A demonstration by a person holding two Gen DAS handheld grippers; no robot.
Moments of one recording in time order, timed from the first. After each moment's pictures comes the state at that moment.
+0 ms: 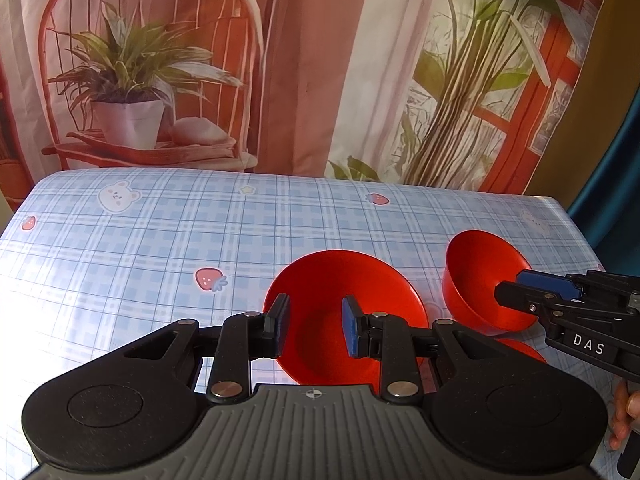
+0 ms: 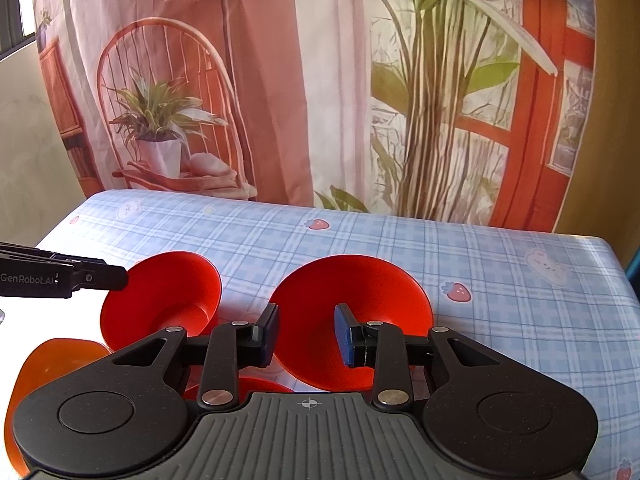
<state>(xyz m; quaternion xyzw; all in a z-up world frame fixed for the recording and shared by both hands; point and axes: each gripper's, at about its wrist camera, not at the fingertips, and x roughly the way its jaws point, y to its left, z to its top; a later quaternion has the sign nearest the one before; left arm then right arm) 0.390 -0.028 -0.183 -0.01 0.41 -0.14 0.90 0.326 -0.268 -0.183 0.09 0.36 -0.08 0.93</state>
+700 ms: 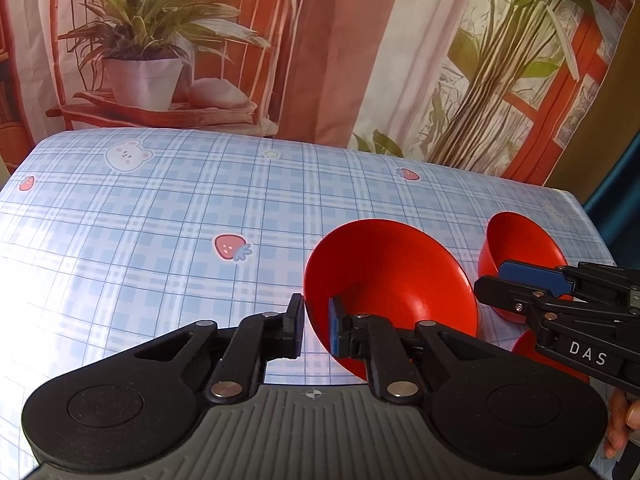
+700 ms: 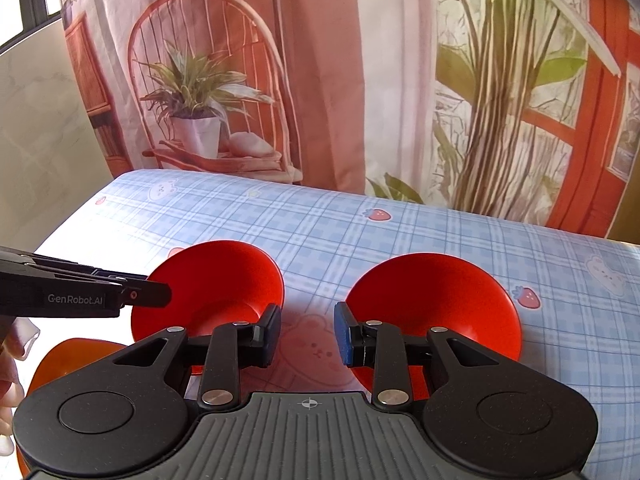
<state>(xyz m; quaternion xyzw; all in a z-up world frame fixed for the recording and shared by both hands) 0.402 -0.008 -0.209 -0.03 0.43 -0.13 0.89 0.362 -0.233 -0.200 0.09 0.38 -0.03 0.92</state>
